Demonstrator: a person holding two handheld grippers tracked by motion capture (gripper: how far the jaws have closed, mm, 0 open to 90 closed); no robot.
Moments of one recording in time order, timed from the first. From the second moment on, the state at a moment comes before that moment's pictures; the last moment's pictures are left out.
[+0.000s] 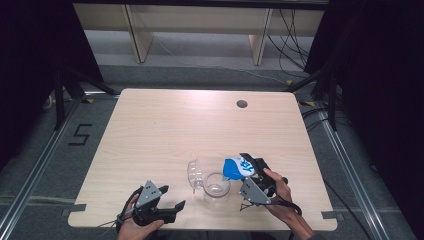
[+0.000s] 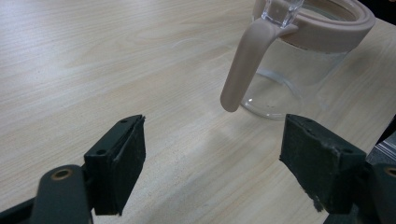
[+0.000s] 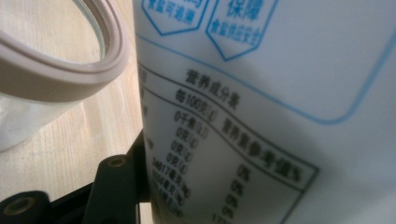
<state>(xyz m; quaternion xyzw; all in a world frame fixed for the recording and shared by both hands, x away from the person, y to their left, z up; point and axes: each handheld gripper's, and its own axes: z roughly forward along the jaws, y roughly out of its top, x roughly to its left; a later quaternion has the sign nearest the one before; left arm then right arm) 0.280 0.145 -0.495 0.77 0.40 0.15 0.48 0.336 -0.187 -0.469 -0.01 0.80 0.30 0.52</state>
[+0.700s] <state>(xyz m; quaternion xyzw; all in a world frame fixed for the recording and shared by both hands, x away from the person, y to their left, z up) 0.280 0.145 -0.496 0.77 0.40 0.14 0.48 0.335 -0.185 -0.472 -0.04 0.79 0.27 0.55</state>
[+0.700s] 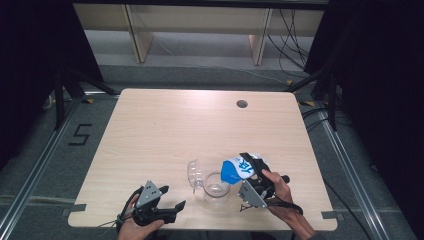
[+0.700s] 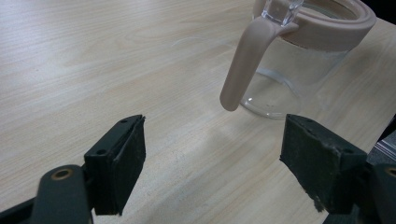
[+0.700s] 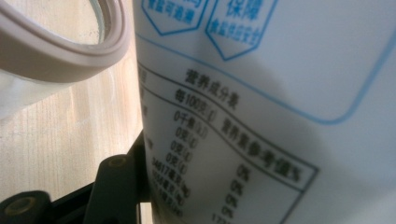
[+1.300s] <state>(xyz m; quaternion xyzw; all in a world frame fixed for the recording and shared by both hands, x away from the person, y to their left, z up) 0.281 0.145 -0.496 0.77 0.40 0.14 0.48 0.333 -0.181 -0.474 -0.06 0.79 0.24 0.56</state>
